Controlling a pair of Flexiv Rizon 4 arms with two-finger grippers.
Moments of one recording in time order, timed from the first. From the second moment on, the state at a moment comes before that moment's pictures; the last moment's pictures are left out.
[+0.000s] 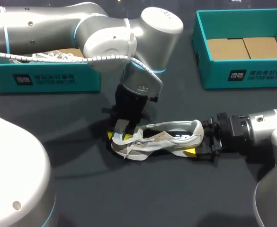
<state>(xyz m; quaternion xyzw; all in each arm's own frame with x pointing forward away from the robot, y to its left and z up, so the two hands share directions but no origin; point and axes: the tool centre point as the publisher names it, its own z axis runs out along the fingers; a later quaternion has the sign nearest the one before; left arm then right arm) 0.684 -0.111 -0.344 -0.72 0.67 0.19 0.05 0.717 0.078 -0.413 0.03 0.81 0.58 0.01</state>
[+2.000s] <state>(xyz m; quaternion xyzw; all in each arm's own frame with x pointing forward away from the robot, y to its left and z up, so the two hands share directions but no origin) 0.678 -0.253 -0.187 -0.26 0.96 -0.07 -0.03 0.717 0.078 -0.413 0.03 0.81 0.58 0.01</state>
